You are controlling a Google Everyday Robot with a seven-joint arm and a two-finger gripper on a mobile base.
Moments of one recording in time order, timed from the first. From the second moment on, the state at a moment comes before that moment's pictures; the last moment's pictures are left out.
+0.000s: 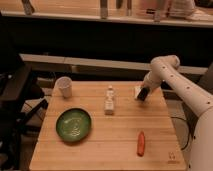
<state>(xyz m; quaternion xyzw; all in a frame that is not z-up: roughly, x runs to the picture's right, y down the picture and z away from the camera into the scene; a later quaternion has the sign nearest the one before) 0.280 0.010 0.890 -0.18 -0.14 -0.44 0.87</state>
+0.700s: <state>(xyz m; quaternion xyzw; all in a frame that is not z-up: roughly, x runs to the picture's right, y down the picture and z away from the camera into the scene) 0.283 0.008 0.896 -0.17 -0.14 -0.44 0.87</state>
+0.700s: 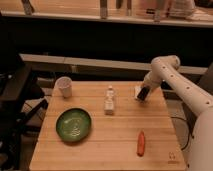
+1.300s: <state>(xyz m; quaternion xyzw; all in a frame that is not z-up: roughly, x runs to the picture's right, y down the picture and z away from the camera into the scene) 0.283 0.007 0.899 -0.17 -0.14 -0.44 0.87</state>
